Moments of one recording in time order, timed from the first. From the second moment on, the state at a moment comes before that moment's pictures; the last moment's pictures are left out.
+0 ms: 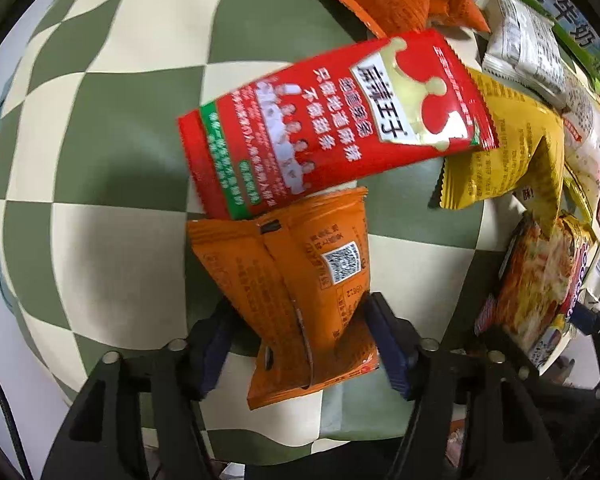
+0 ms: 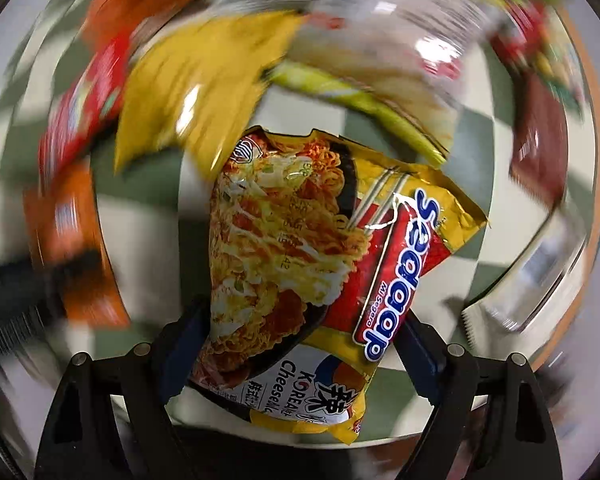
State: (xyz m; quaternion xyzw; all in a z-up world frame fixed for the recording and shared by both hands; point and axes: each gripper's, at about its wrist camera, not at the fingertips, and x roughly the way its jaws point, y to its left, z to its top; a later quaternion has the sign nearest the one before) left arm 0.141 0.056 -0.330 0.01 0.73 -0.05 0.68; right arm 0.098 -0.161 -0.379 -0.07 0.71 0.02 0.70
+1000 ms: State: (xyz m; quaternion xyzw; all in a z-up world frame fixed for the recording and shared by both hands) left arm 0.074 0.002 -0.238 0.02 0.67 -0.10 0.74; right arm 0.065 -0.256 -0.295 0.15 0.63 0.04 0.76
